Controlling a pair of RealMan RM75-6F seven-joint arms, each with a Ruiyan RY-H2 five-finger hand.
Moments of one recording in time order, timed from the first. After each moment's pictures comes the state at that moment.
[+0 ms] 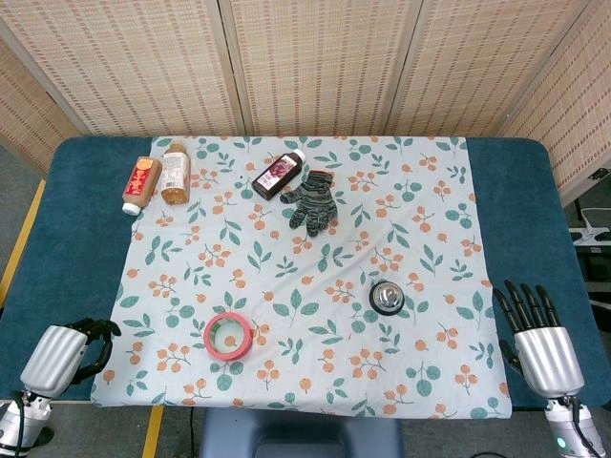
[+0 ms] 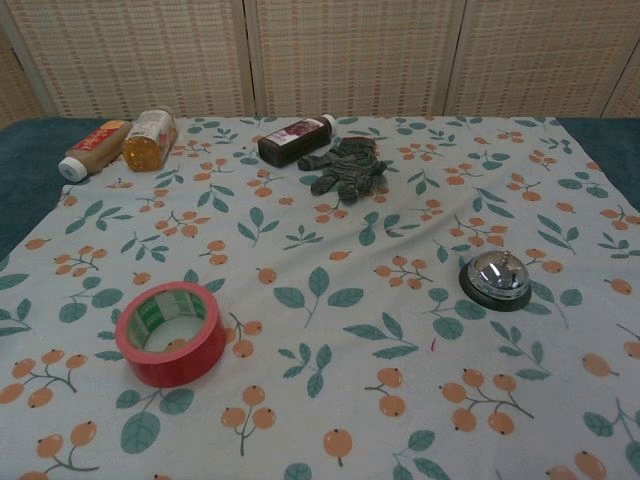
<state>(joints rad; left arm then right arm) -0.18 -1.16 0.06 -1.50 1.71 1.49 -0.12 0.05 -1.26 -0.01 -1.45 -1.66 1.59 -0.30</state>
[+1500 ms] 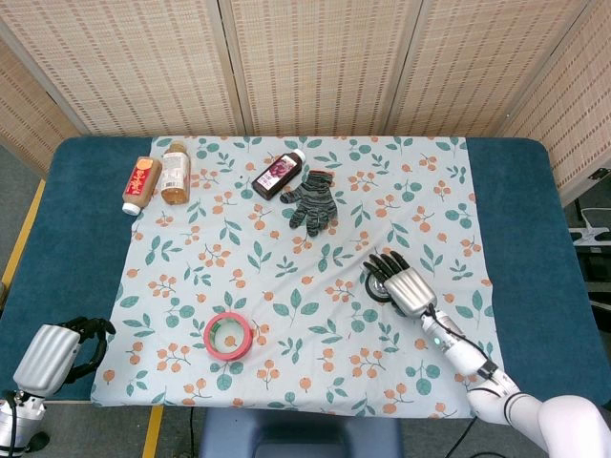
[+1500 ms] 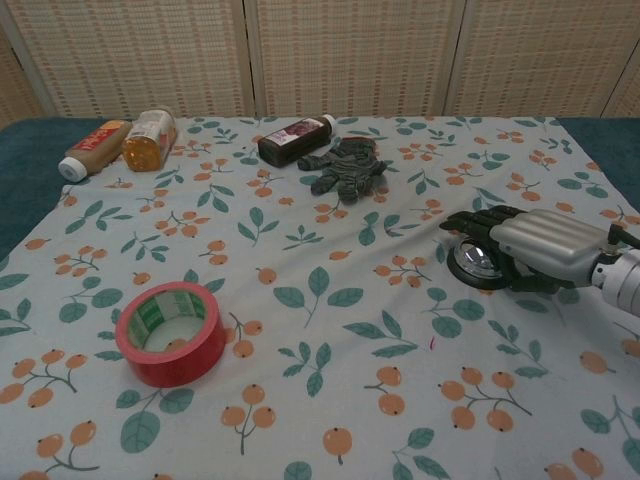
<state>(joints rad) -0.18 -1.14 0.06 -1.51 1.70 1.50 -0.15 0.60 -1.79 0.03 -0.71 -1.65 0.98 0.12</state>
